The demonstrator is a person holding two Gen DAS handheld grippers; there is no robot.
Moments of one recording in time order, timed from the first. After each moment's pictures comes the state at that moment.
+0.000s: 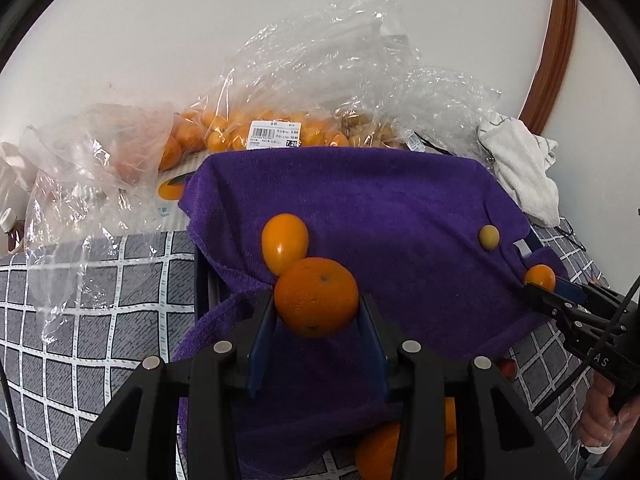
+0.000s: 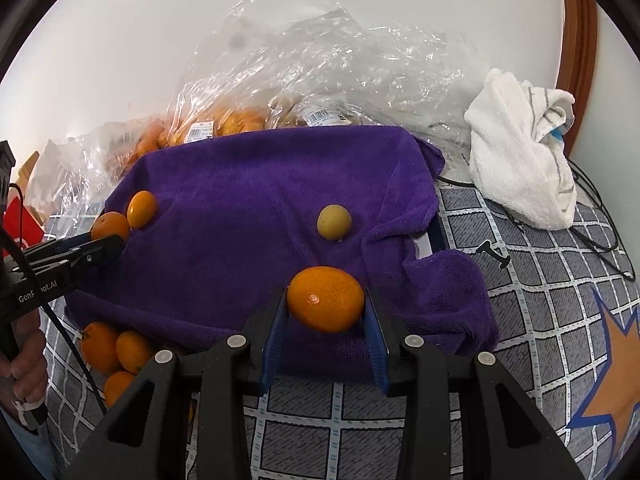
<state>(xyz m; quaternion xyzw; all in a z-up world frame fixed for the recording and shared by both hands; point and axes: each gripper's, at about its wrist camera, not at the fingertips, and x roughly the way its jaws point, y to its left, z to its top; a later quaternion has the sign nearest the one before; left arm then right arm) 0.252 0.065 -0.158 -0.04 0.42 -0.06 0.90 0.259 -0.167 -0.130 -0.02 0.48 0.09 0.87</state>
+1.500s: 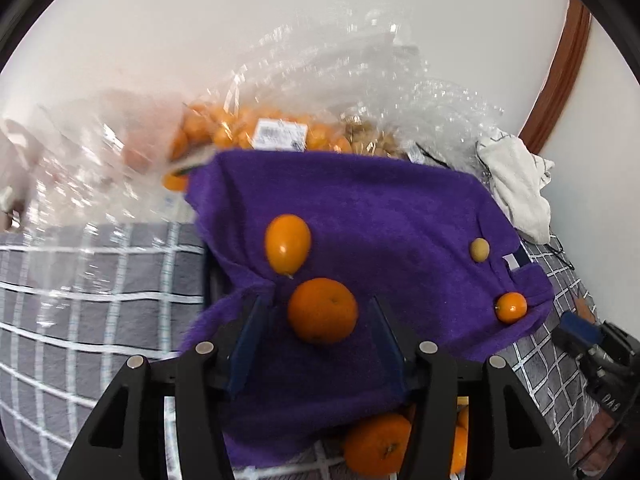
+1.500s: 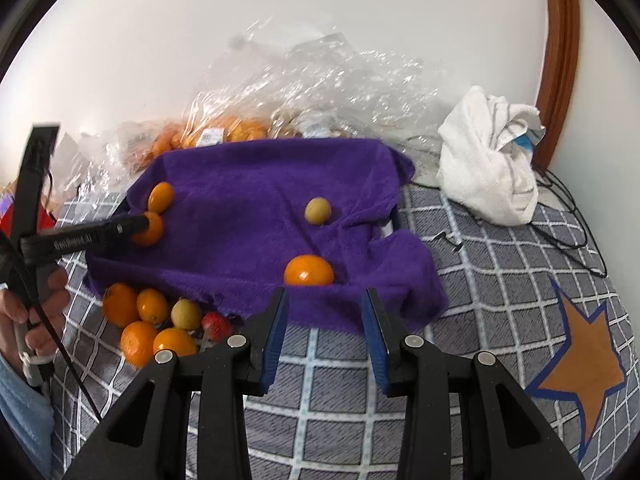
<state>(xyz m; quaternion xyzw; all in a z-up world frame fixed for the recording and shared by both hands) 0.243 0.072 -0.142 -0.07 0.42 -0.05 0.90 0.213 -0.183 -0.103 -0.03 0.47 0.10 0.88</state>
